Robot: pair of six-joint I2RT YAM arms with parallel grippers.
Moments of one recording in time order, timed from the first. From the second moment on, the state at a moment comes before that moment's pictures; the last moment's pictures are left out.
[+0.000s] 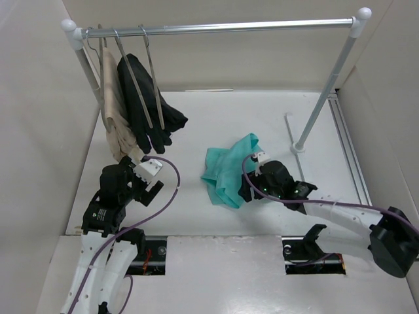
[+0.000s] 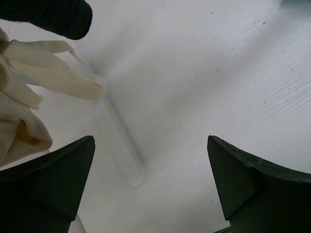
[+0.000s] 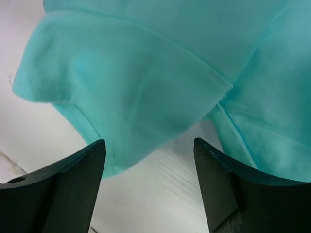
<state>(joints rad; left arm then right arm) -0.15 0.49 0.68 -0.81 0.12 0.57 0.76 1.07 0.51 -0.13 -0.01 0.36</state>
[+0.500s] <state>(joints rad) -0.15 0.49 0.68 -0.81 0.12 0.58 0.77 1.17 0.56 -0.04 -0.03 0.34</state>
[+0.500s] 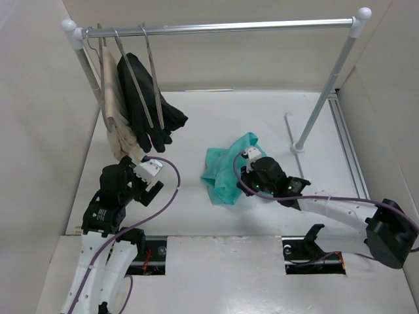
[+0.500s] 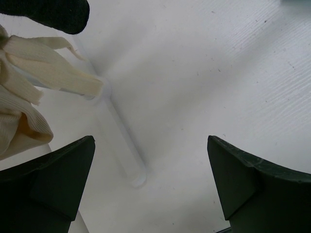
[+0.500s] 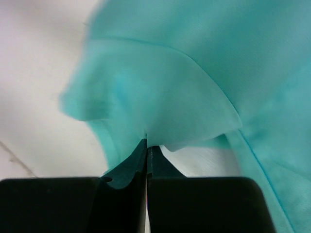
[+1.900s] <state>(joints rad) -0.16 0.49 0.68 -0.81 0.11 0.60 1.13 1.14 1.49 -0.59 0.22 -0.06</state>
